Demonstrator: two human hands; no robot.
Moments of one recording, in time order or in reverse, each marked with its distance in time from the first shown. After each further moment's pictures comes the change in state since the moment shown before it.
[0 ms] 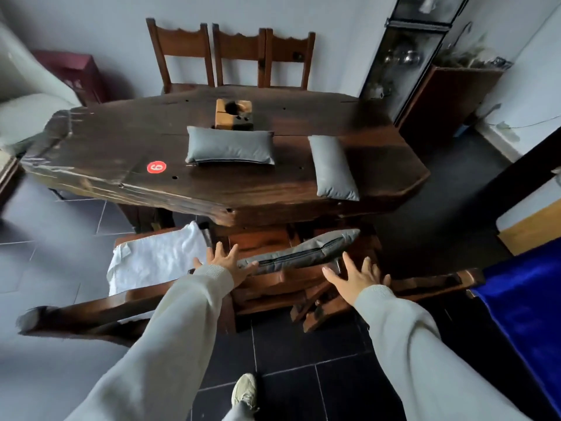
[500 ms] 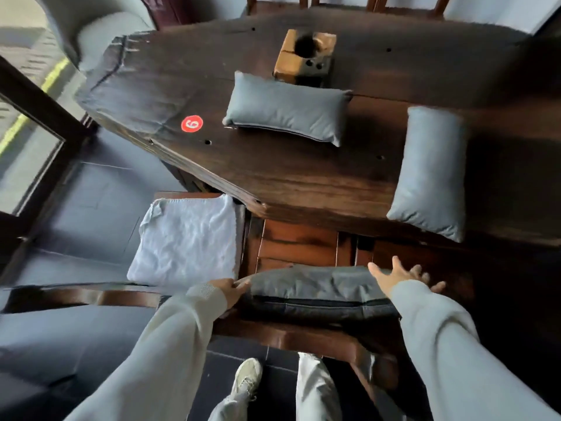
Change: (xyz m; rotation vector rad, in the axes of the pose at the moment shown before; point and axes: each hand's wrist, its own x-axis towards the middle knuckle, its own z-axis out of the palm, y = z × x) left_hand 0.149 0.003 0.056 -0.164 -0.323 -0.413; right_hand 0.338 -0.040 -0.007 -0.219 -0.211 0.069
